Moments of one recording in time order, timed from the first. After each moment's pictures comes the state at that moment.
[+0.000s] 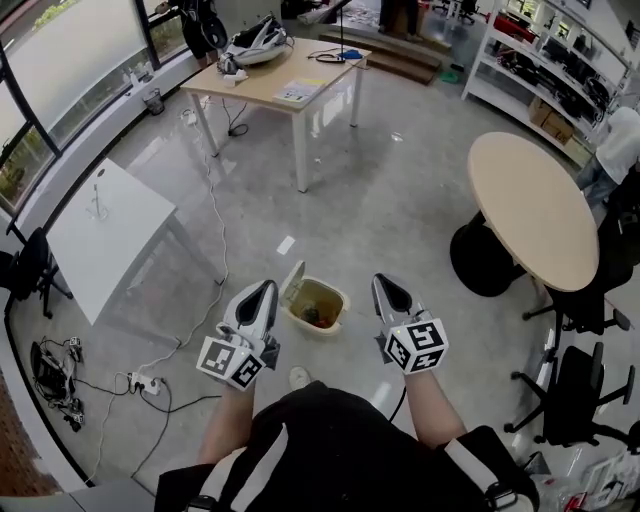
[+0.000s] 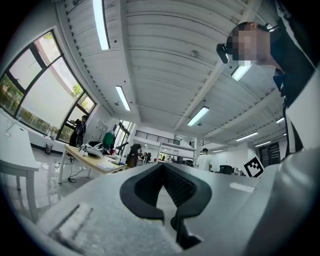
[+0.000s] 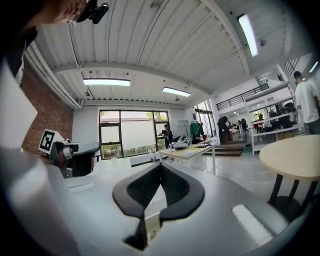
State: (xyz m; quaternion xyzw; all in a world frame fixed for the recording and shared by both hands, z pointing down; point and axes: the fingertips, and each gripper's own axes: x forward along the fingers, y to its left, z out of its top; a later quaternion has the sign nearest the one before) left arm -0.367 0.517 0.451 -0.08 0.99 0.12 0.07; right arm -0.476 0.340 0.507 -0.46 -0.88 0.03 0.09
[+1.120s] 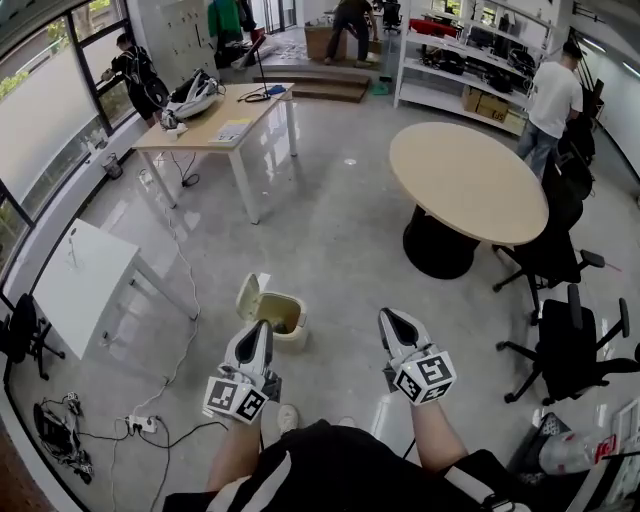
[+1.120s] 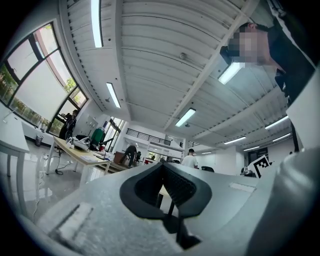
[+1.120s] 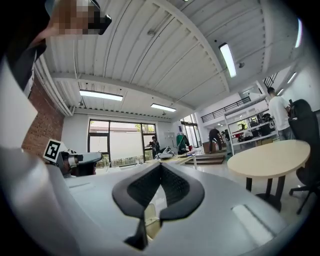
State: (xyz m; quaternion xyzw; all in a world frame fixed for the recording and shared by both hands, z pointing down) left arm -0.292 0.339 0.439 -0.13 0.98 0.13 0.08; right arm -0.368 0.111 0.475 -0.39 -0.92 0.06 0.03
